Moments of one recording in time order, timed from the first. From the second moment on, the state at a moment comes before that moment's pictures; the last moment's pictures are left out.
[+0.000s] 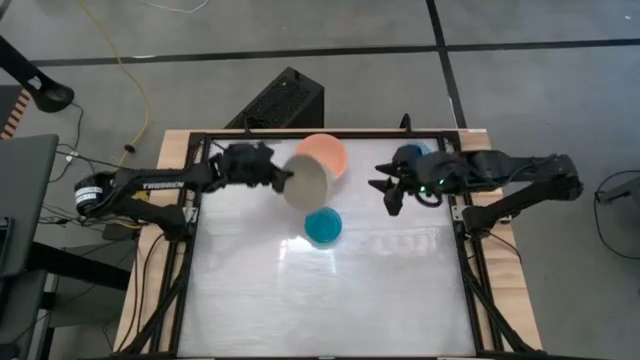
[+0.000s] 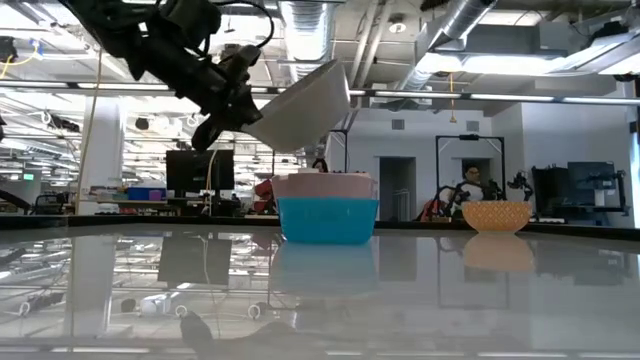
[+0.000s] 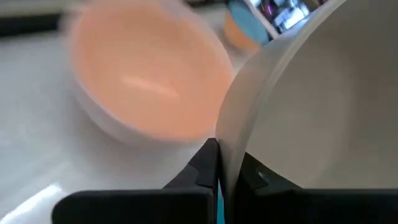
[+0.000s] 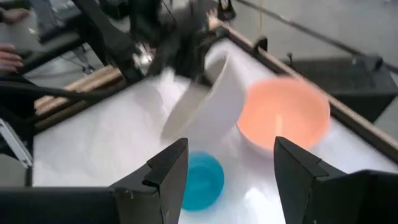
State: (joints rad) left arm 0.43 1.23 0.65 0.20 0.08 -0.63; right arm 0.12 1.11 1.34 -0.76 0.42 0.52
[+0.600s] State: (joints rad) left arm 0.64 1.67 1.16 -0.14 0.34 -0.47; right arm 0.05 1.11 1.05 -0.99 0.65 0.68
